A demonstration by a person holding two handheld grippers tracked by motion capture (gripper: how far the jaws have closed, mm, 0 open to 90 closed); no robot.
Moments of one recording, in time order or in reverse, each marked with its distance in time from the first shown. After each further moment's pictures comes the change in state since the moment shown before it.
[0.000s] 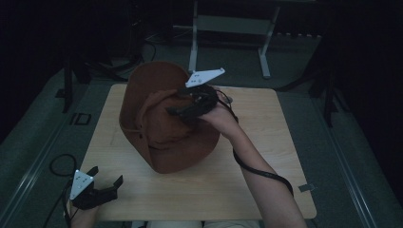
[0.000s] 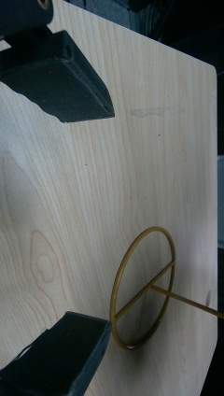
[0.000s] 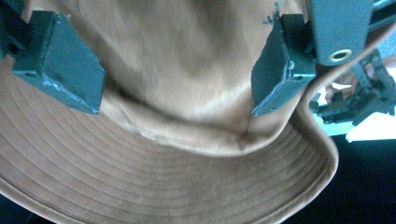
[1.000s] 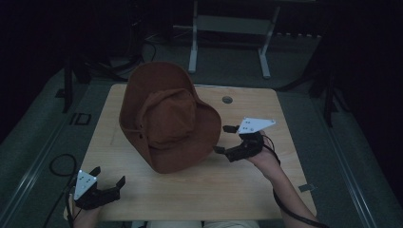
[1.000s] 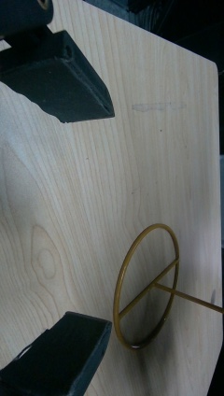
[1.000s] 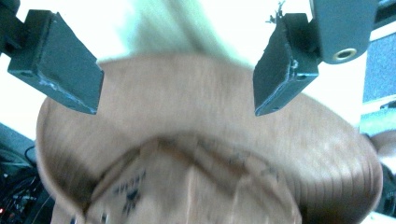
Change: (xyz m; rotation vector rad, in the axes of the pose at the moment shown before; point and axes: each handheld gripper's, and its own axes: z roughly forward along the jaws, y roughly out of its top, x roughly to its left) left arm -0.007 -0.001 0.003 0.010 0.006 0.013; right arm 0.022 -0.148 -0.088 0.021 -0.087 0.086
